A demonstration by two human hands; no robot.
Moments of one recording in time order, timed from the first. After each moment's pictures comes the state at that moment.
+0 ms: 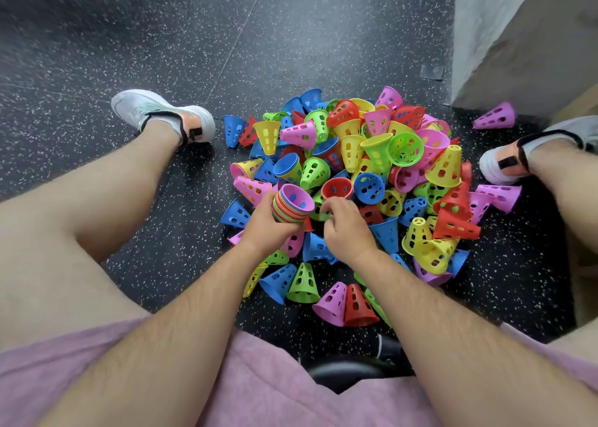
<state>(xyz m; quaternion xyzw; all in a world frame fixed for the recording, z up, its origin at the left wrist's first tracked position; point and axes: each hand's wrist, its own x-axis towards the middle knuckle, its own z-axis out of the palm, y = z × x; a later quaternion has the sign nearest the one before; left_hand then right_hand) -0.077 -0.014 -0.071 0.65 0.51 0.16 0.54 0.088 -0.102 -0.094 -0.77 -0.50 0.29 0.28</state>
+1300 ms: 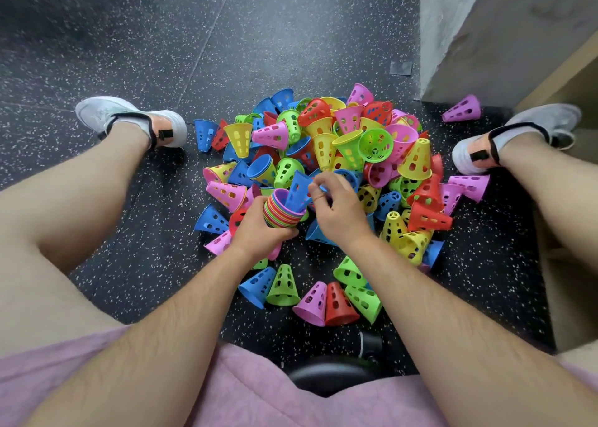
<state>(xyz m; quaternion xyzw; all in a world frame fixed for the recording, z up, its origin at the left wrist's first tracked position) -0.051 -0.025 -0.088 0.69 0.51 0.12 0.50 0.116 -0.105 -0.065 -0.75 -0.45 0.24 0.43</state>
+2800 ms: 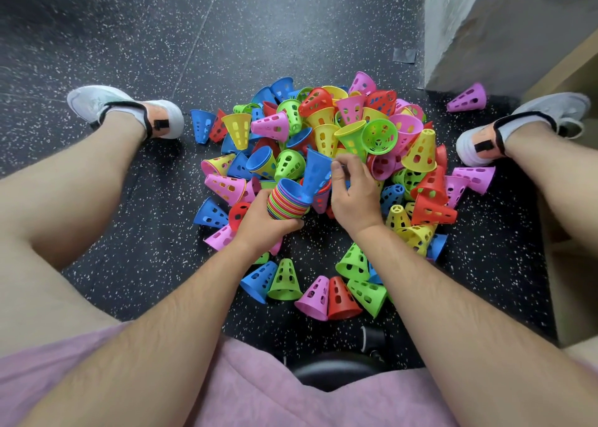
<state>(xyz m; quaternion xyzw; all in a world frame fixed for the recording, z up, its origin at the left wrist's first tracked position) -0.046 -0.024 -0.086 0.68 0.50 0.12 0.53 0.130 -0.098 -0.074 -0.77 -0.40 0.13 0.49</state>
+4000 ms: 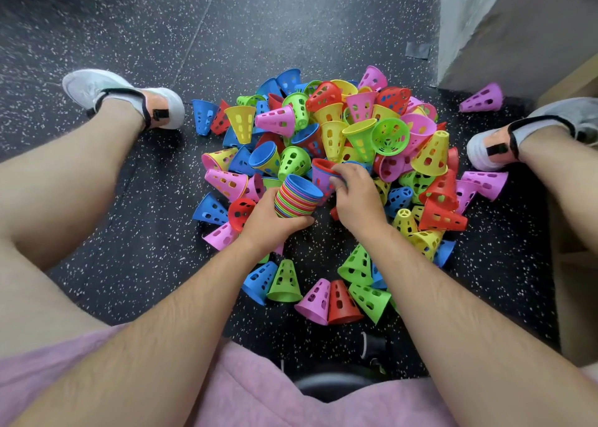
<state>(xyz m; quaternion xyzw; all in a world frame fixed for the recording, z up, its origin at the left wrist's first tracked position) -0.037 -0.020 -0.098 0.67 0.51 0.11 0.53 0.145 -0.084 -0.103 -0.80 -0.44 0.21 0.34</state>
